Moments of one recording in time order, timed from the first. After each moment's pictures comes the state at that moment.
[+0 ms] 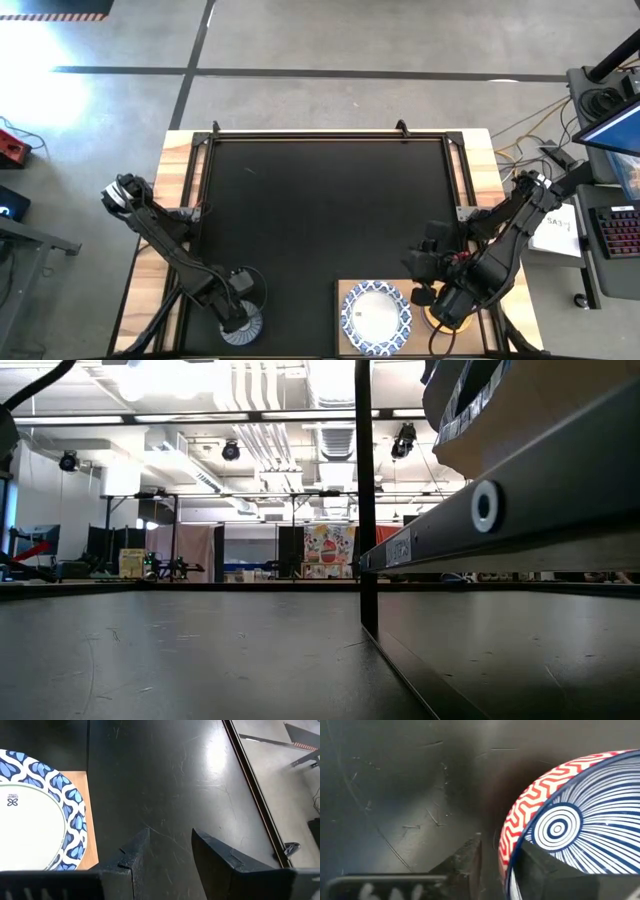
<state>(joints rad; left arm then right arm) -0.84 1.56 0.89 -0.68 0.07 -1.45 0.82 1.54 1.53 -1.44 0.73 0.89</state>
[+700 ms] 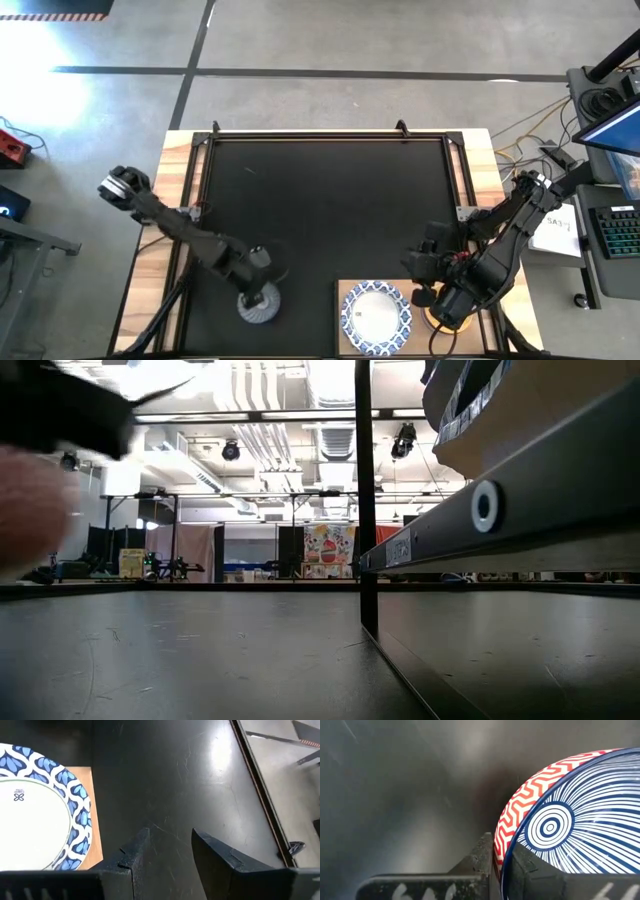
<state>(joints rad) -0.56 1.47 0.88 -0.67 0.06 -1.05 0.82 1.54 1.53 -1.43 0.70 0.88</state>
